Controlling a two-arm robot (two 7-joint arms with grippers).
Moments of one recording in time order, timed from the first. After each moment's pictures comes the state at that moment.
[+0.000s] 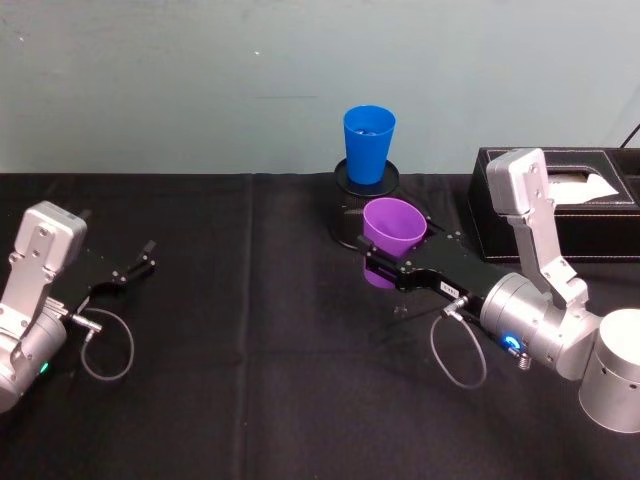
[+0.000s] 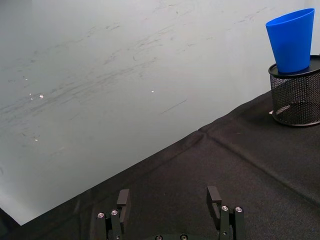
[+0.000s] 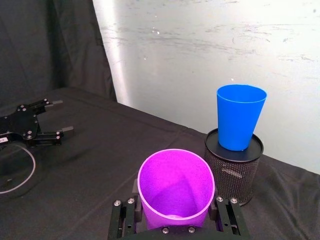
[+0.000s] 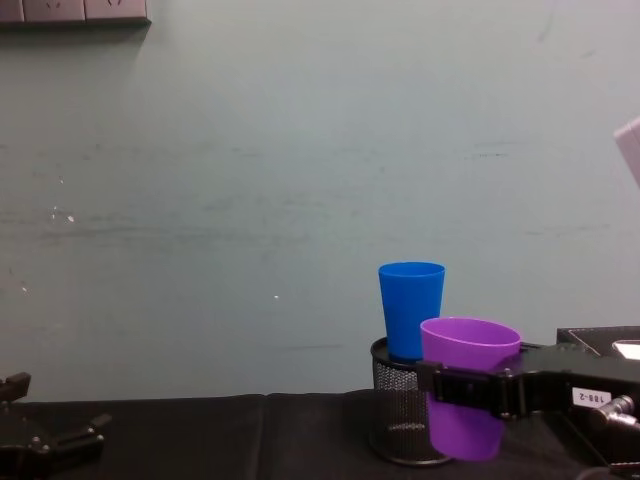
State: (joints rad) left arm -0.20 0.60 0.45 -1.41 -0.25 -0.12 0.03; right arm 0.22 0.41 -0.38 -1.59 0.38 0.19 0.32
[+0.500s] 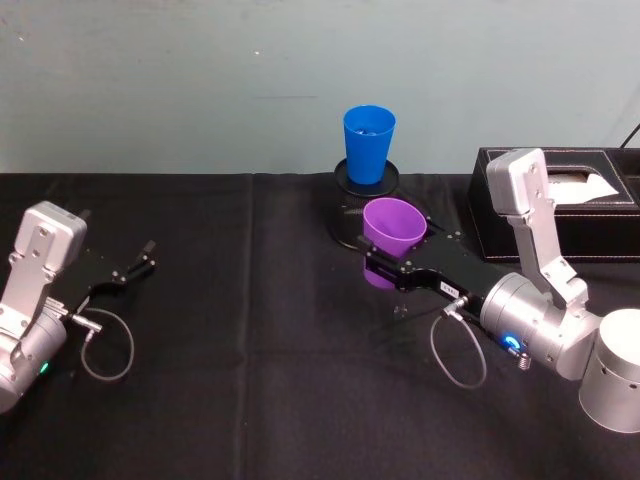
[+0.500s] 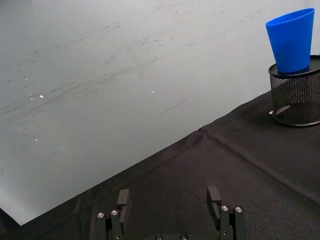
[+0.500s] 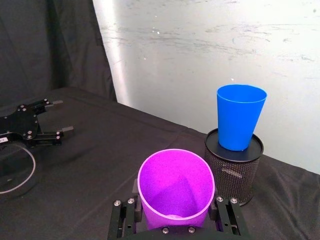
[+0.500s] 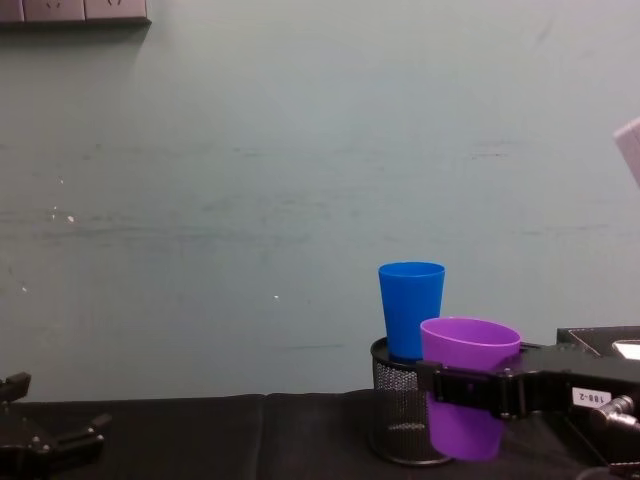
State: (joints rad) left arm -0.20 0.60 0.45 -1.41 -0.25 -0.12 0.03; right arm 0.22 0.41 -0.38 -1.59 0.38 0.19 0.32
